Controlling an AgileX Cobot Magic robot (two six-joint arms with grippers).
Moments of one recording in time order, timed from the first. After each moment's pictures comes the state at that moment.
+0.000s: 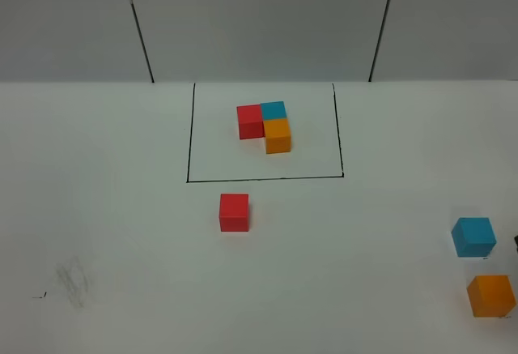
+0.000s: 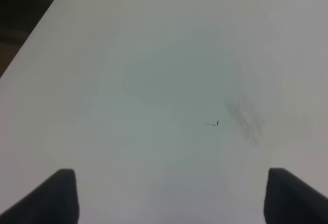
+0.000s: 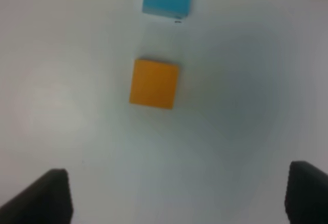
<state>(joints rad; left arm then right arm) 0.07 -0.01 -0.51 0.14 1.08 -0.19 0.19 1.16 -0.95 -0.11 1.12 0.05</state>
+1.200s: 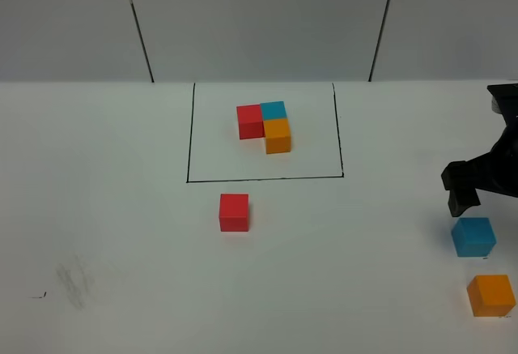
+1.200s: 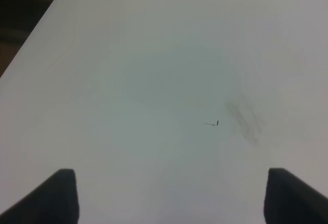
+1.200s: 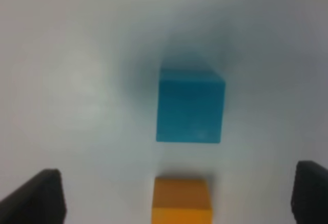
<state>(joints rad) 0.07 -0.01 -0.51 0.14 1.08 -0.19 0.10 1.70 -1.16 -0.01 0.93 0.08</state>
